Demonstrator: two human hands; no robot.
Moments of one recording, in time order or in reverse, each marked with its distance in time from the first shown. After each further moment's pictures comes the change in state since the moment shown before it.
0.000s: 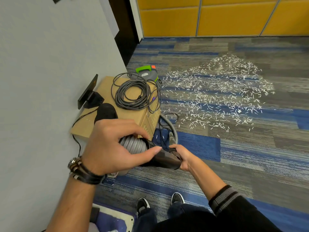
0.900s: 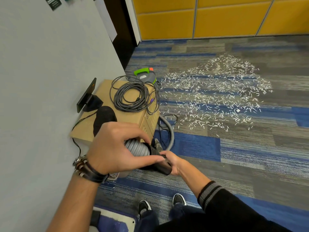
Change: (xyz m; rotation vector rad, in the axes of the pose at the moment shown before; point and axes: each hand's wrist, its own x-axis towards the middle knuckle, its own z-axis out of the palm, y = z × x) left_hand 0.005 0.007 0.006 -0.045 -0.140 0.026; right_hand -0.015 0.018 0.030 -0.092 -0.044 0.076
